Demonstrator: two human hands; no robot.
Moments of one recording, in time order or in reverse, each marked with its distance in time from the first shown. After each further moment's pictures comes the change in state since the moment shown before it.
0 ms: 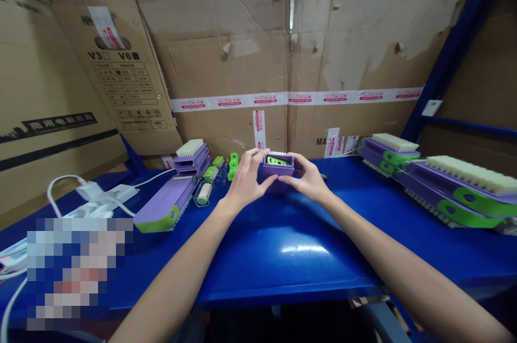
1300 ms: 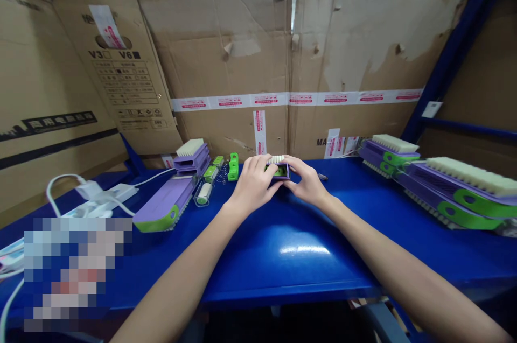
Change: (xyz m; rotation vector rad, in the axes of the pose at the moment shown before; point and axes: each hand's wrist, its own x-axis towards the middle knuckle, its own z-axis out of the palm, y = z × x) left_hand 0.004 0.025 -0.005 0.325 -0.152 0.143; right_hand -0.002 0.009 -0.003 -0.345 -0.068 -0.303
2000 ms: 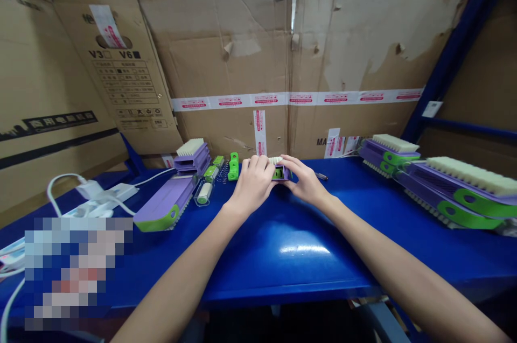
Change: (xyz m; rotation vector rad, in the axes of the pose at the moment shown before) left_hand 0.003 0.001 -0.003 0.225 -0.085 -0.013; right_hand 0.000 0.004 0.000 -0.133 -0.049 -0.064
